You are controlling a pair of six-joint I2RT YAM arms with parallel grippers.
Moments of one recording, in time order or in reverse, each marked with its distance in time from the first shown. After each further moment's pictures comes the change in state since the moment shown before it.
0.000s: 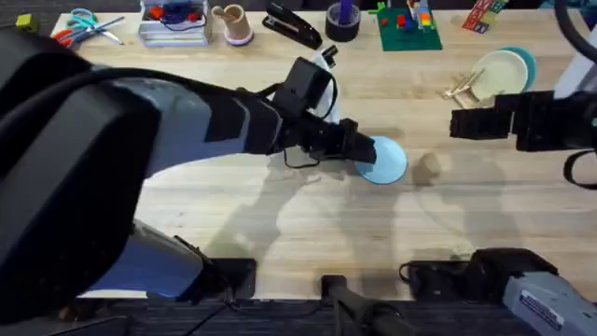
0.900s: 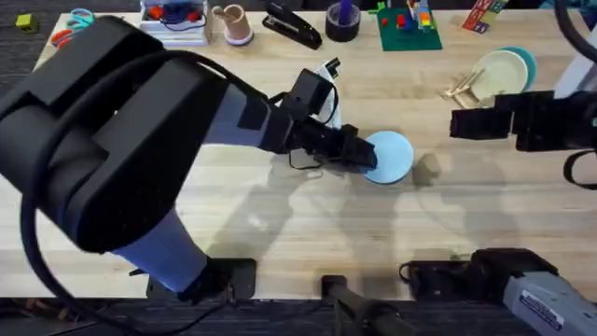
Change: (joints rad) left arm 0.004 0.159 0.012 0.121 0.069 0.011; right arm 0.000 0.000 0.000 0.000 0.000 0.000
